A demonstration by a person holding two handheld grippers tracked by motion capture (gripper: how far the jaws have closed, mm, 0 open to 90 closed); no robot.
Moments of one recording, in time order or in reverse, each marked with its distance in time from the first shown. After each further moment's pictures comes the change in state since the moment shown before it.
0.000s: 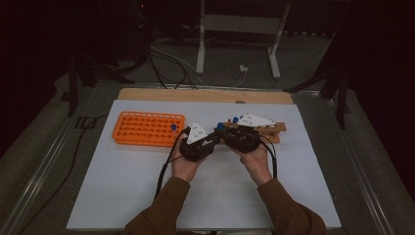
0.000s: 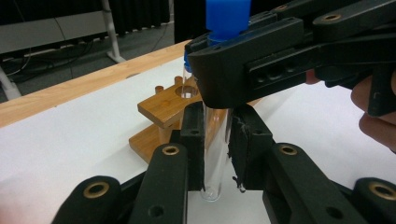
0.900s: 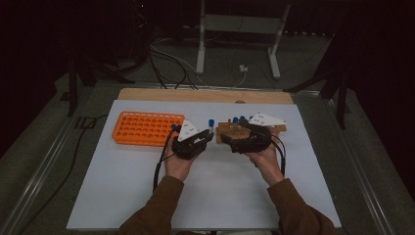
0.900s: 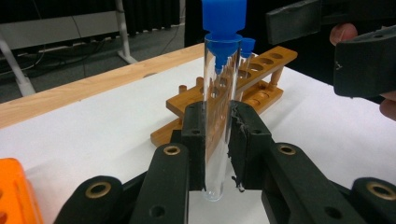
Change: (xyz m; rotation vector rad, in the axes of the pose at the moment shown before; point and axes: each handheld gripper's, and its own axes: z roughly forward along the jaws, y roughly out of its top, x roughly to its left) left arm 0.018 0.000 -0.017 -0.013 0.038 -0.043; right arm -0.022 -0.004 -0.023 -0.013 -0.044 -0.002
